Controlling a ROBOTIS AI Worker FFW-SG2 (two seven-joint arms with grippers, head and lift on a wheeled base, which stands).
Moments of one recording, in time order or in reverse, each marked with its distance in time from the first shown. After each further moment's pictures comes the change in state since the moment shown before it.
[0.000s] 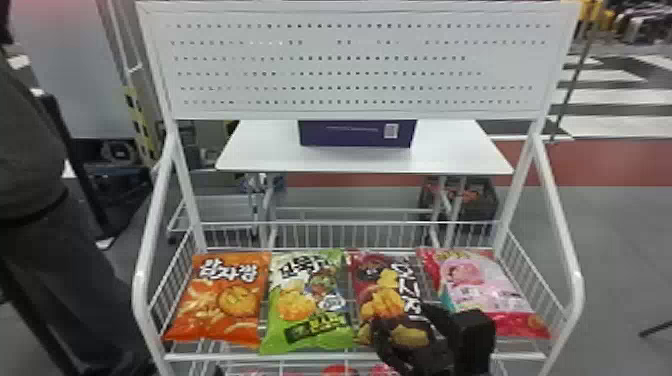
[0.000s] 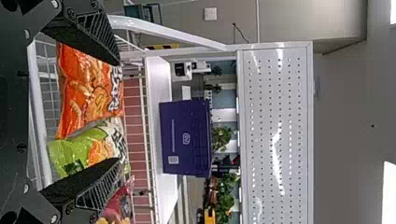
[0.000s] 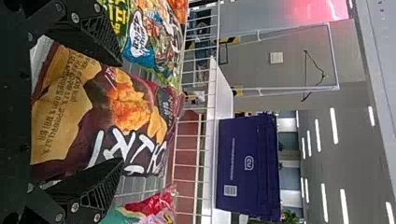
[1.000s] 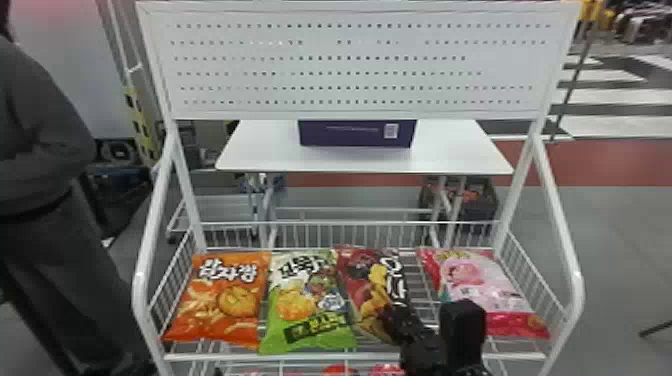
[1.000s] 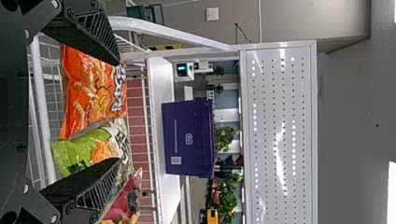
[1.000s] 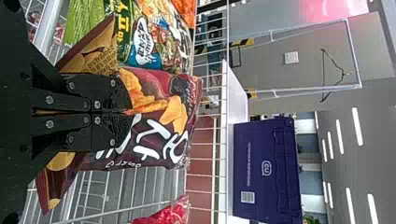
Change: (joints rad) left arm -0.001 0.000 0.001 0.003 0.000 0.008 0.000; right arm -0.003 0.007 -0.004 -0.067 -0.037 0.127 -0.014
